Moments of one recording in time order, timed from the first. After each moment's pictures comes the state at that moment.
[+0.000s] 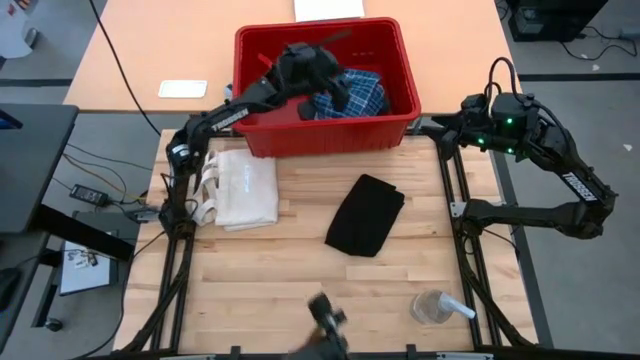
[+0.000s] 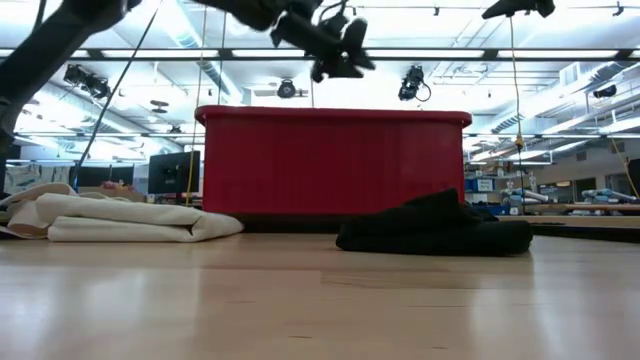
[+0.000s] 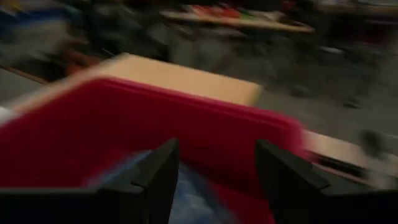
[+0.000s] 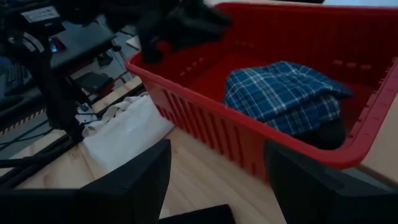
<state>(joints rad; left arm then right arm) 0.59 2.02 2.07 -0.25 0.08 0.04 -0.54 0.84 1.34 -0.90 0.05 0.31</state>
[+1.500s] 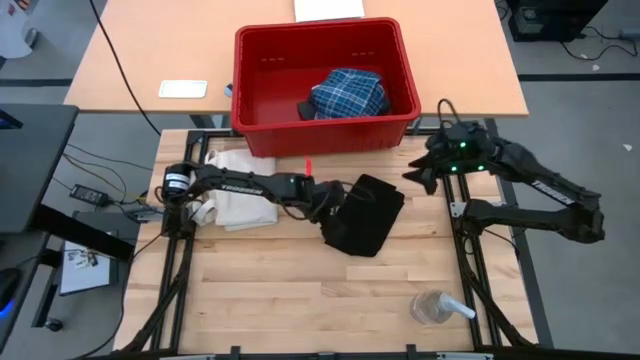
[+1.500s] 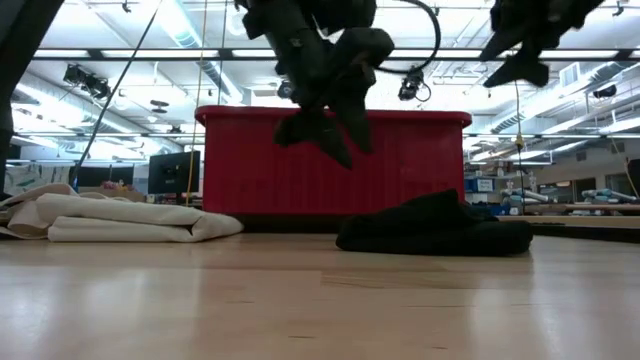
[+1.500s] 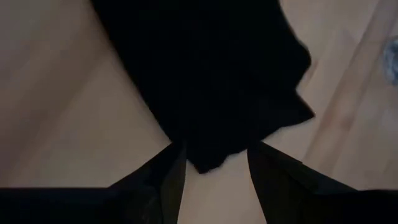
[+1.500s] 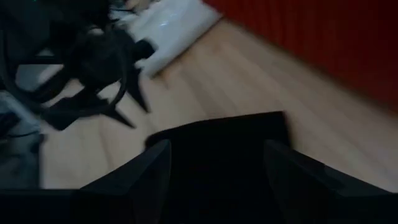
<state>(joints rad) 0.03 1.93 1.54 -0.64 0.06 -0.60 -0.54 0.76 0.93 -0.83 -0.27 0.31</state>
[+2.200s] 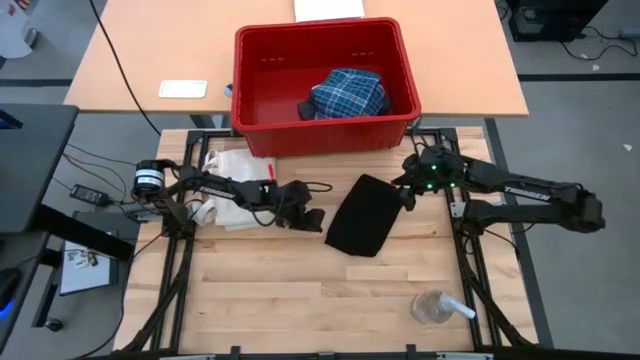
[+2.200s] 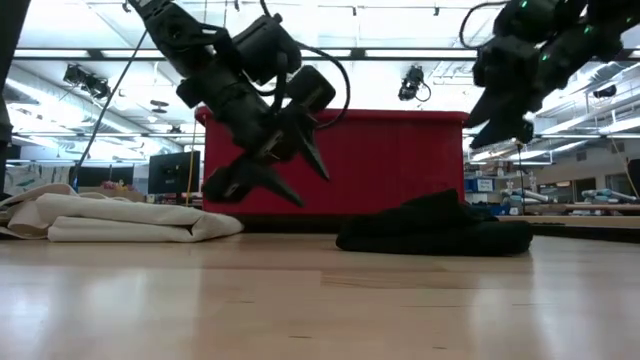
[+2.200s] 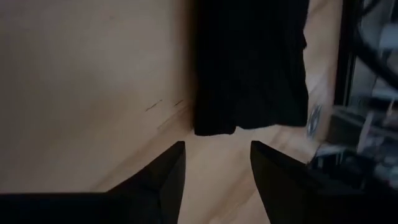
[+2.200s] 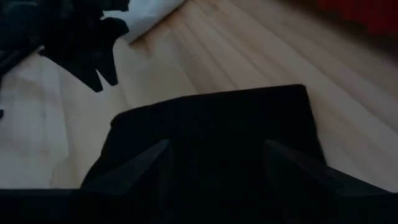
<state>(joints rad) 0.09 1.71 0.91 0.02 0.29 -1.22 -0.42 0.82 0.58 -0.46 -0.21 0.34</state>
